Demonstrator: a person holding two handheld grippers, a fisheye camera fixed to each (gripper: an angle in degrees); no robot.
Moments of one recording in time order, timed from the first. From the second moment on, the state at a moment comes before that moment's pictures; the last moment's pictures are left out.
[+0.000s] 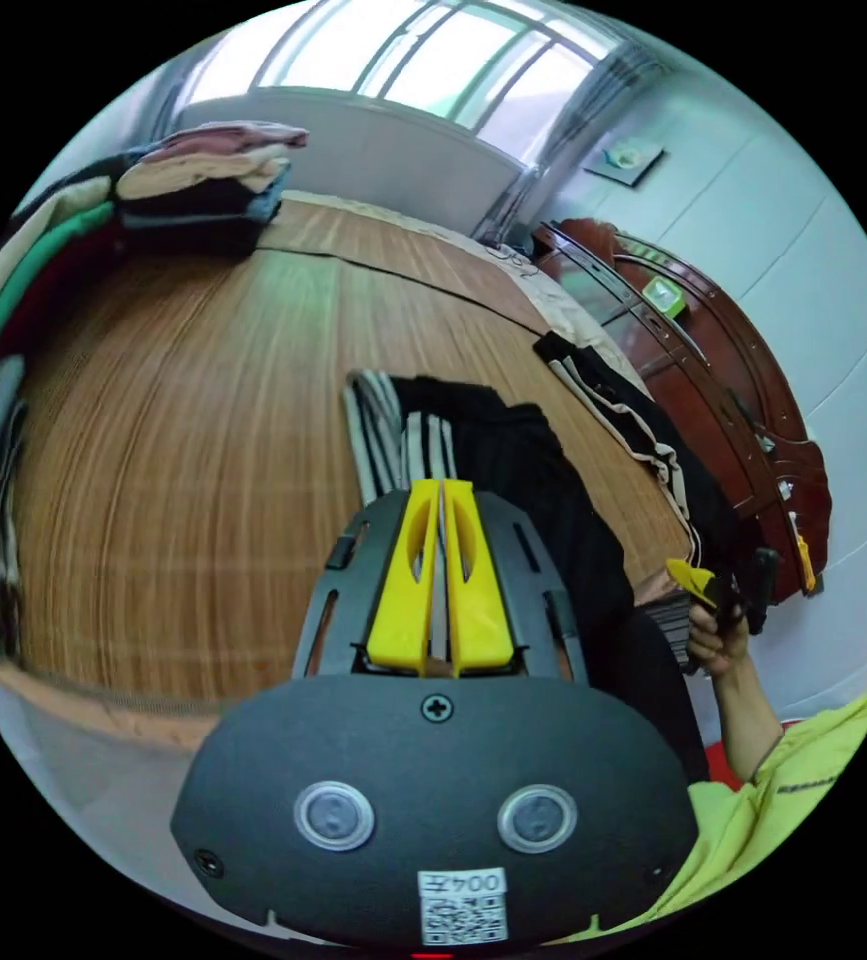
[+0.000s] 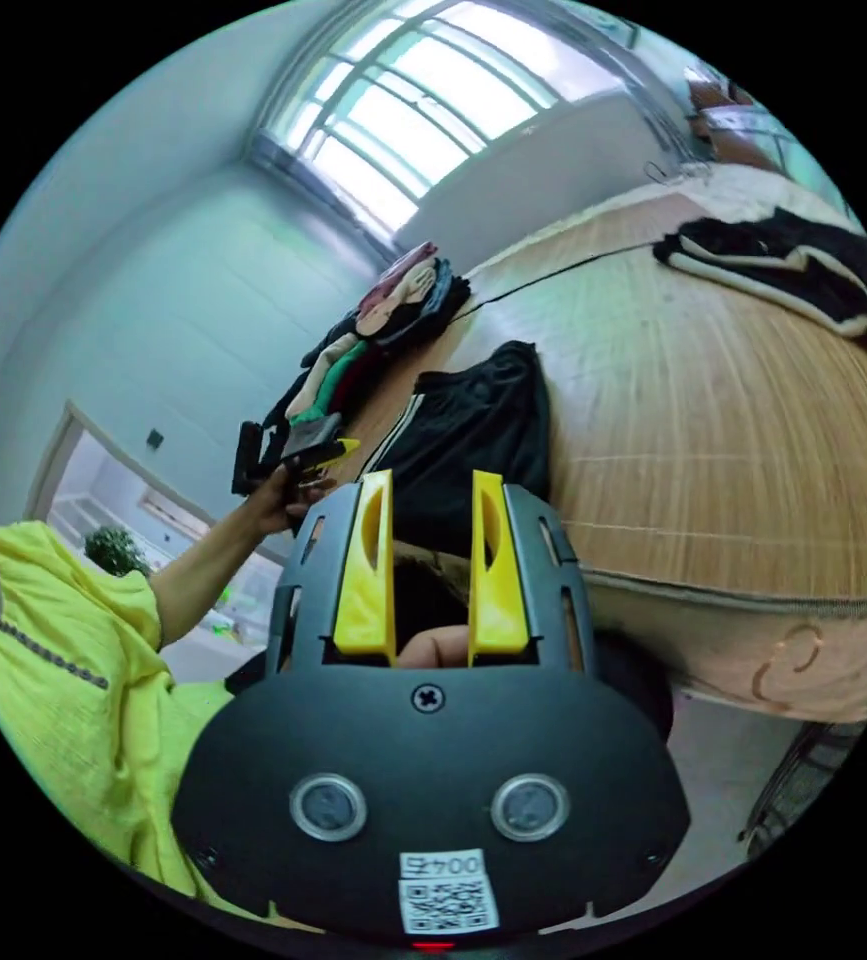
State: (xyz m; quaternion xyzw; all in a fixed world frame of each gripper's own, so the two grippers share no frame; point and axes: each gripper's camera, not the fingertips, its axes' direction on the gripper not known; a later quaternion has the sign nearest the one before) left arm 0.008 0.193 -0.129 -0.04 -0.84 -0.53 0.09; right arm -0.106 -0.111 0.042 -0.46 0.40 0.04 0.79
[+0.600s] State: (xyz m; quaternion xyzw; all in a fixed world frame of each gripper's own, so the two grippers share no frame) left arm 0.121 0.202 -0.035 0.23 -0.81 -0.52 0.14; right arm -0.218 0.118 0.245 -0.65 0.34 -0.24 0.63
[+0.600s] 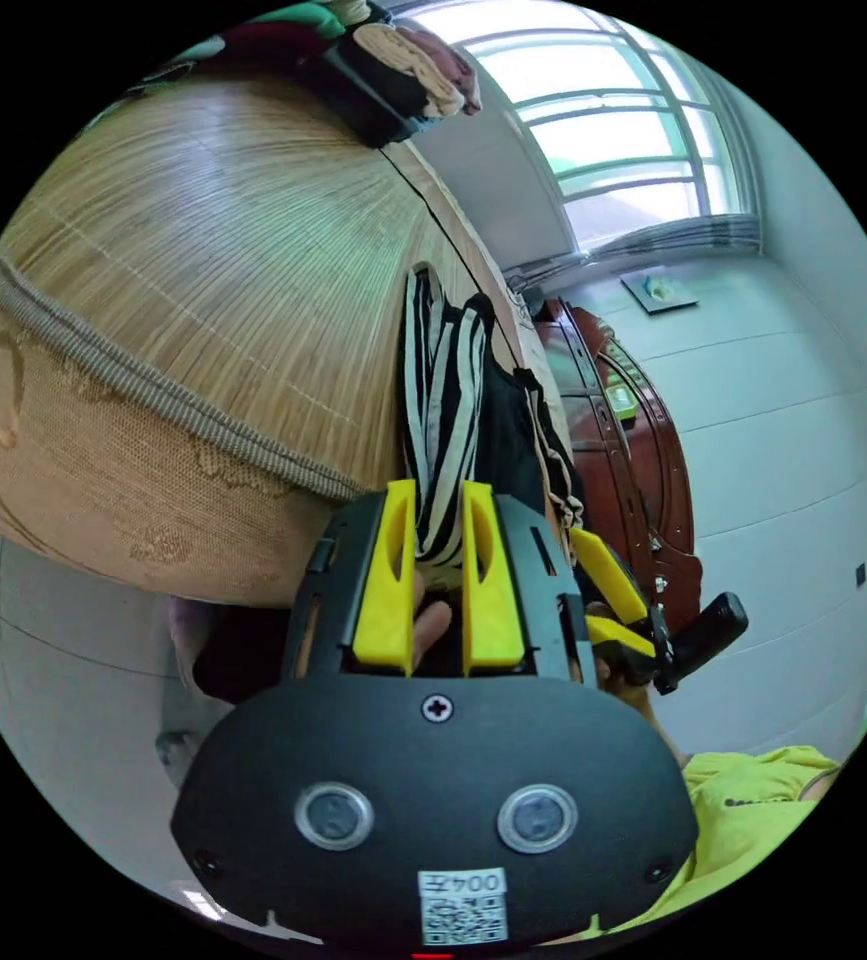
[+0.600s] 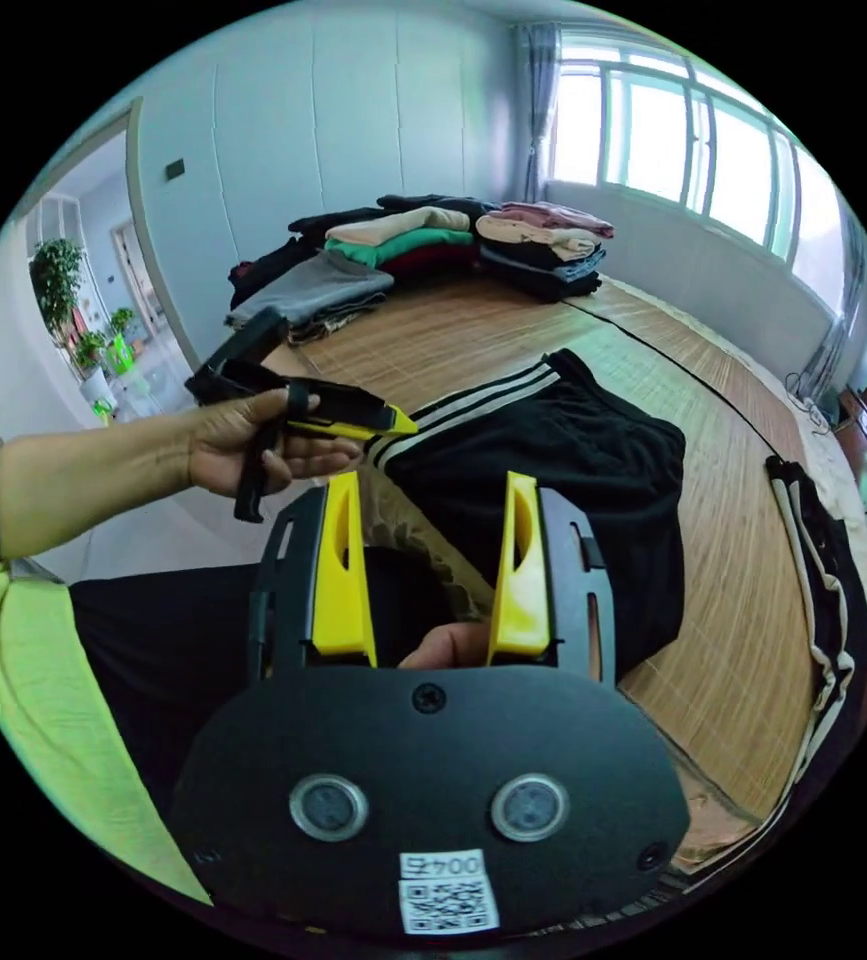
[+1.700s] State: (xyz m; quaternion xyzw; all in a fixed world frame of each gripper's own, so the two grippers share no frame) left arm 0.191 0.107 -0.005 0.21 -0.84 -0.48 0.16; right arm -0.253 0.202 0.356 -0.71 0.34 -0.38 0.48
